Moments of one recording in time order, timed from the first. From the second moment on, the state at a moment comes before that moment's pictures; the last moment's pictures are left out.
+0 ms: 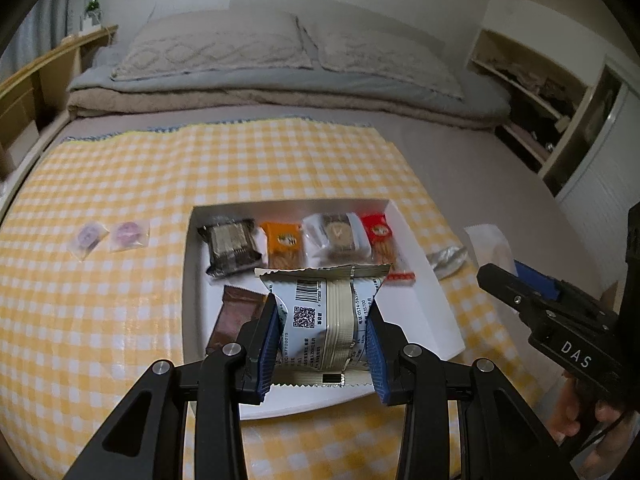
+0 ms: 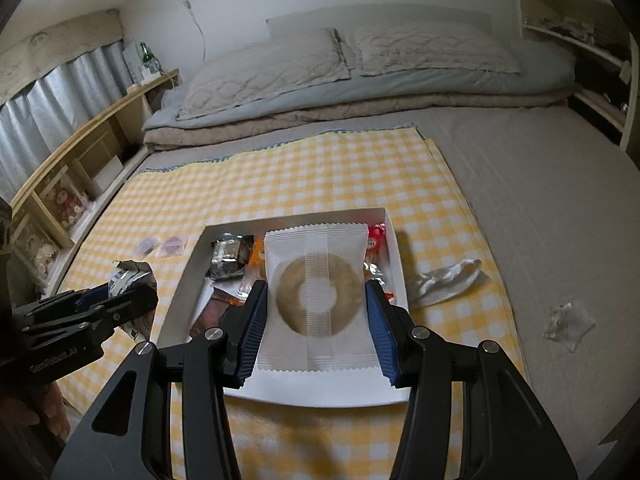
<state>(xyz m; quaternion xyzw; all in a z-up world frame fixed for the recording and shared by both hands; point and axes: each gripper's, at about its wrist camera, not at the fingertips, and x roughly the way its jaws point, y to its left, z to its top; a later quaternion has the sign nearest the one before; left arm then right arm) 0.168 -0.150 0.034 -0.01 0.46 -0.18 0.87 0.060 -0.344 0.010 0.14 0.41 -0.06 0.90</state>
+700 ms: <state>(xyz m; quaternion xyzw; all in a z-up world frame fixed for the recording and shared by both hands) 0.251 -0.128 -0.100 -0.05 0.59 -0.18 0.79 0.098 -0.367 -0.075 0.18 0.51 -0.08 0.83</state>
